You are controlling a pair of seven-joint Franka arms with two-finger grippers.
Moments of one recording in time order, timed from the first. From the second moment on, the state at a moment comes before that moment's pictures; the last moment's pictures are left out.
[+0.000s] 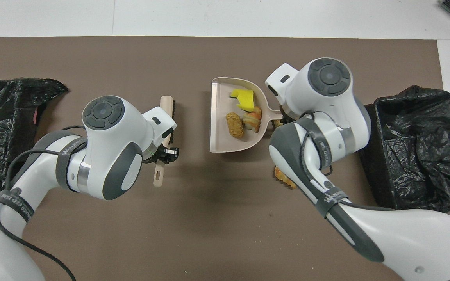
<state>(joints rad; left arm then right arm) -0.48 0.18 0.03 -1.96 -0.15 2.04 -0.29 0.16 0.39 0.17 -1.63 -0.13 2.07 -1.14</state>
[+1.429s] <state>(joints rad) -0.81 -0.11 0.02 -2.47 -0.14 2.35 -0.77 -0.55 0.16 0.17 -1.75 -0.39 2.09 -2.07</state>
